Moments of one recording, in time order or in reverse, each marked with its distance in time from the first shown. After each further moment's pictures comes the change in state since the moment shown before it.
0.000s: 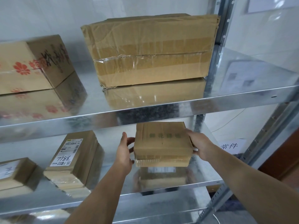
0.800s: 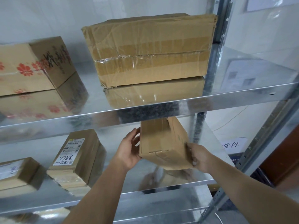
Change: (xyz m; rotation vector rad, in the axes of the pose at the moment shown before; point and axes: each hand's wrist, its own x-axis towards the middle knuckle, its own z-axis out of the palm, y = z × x) left_hand -0.014 0.019 0.009 -0.223 -0.223 -0.110; right_hand -0.027 0.031 0.003 0.076 -0.088 0.195
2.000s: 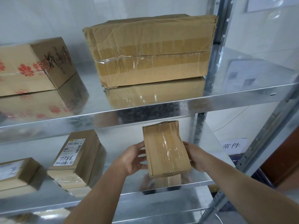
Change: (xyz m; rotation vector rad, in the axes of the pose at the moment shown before) left_hand 0.005 -0.014 -0.012 0.362 -0.072 -0.201; right_hand 0.003 0.000 0.011 -0.177 -0.130 -0.156
